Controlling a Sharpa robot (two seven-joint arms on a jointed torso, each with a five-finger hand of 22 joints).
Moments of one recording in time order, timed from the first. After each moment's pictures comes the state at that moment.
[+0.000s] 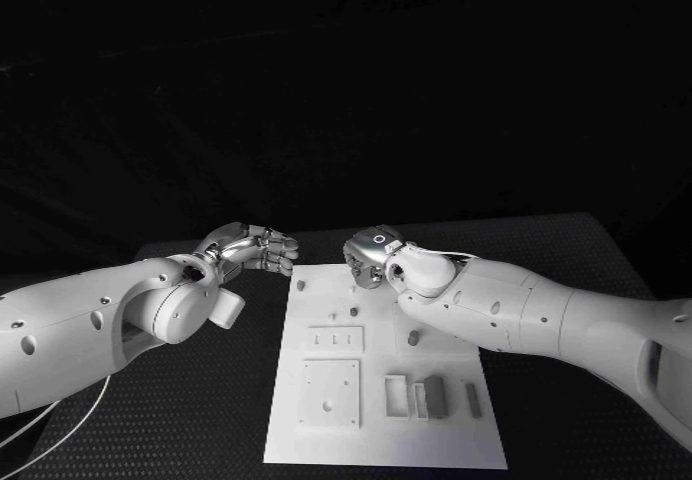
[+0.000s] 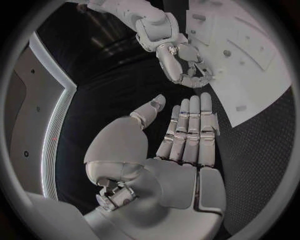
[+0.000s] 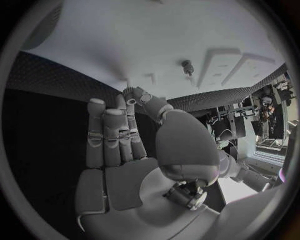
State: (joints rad) left arm 1.36 -0.79 -0.14 1.42 -0.24 -0.25 0.15; left_hand 1.06 -0.04 0.52 -0.27 0.05 0.81 0.18 0.34 0.50 1.10 0.14 0.17 0.16 0.96 0.10 0.43 0.63 0.05 0.98 0.00 0.22 0.71; right arm 1.26 -0.40 -0.13 1.00 -1.89 -0.37 -0.18; right_hand 1.18 -0.09 0.66 -0.29 0.08 1.02 0.11 0.39 0.49 1.30 0.04 0.14 0.14 1.32 -0.07 1.12 0.78 0.20 1.19 -0.01 0.76 1.31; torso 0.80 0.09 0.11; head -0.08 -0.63
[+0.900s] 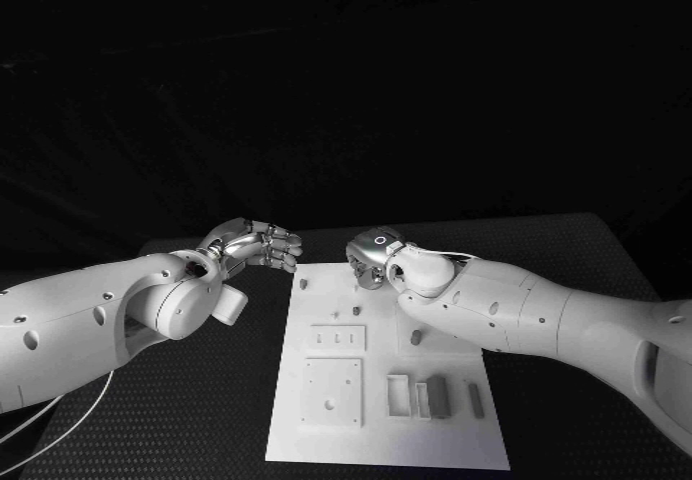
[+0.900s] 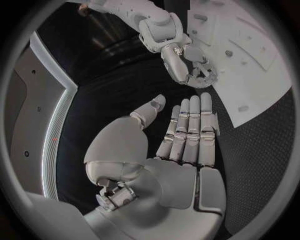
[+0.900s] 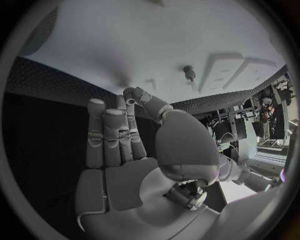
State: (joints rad) left arm 1.37 -0.79 -0.14 1.43 -0.24 -0.25 0.15; left_hand 1.06 -0.04 0.52 -0.27 0.05 0.81 0.18 0.34 0.50 1.10 0.14 0.17 0.16 0.96 0.10 0.43 0.64 0.04 0.98 0.00 0.22 0.71; right arm 1.25 -0.38 -0.14 0.98 -1.89 -0.34 -0.18; right_hand 1.18 -0.09 0.66 -0.29 0.08 1.02 0.11 0.40 0.49 1.30 0.04 0.14 0.14 1.31 -0.07 1.12 0.78 0.20 1.18 -0.01 0.77 1.31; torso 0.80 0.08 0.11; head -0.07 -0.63
